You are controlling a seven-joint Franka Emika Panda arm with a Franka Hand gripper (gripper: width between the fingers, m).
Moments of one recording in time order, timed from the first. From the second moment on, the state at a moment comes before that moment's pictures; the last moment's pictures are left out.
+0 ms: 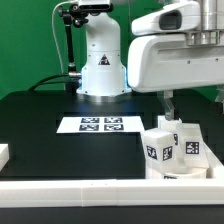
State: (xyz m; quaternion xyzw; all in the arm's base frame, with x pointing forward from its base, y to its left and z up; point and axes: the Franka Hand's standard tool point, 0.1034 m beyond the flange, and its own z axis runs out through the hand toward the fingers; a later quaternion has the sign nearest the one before) arm 0.633 0.103 0.112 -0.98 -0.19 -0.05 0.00
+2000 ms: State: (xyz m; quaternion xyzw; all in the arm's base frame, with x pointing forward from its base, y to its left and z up) arm 0.624 0.113 0.077 -0.82 -0.56 -0.01 -0.06
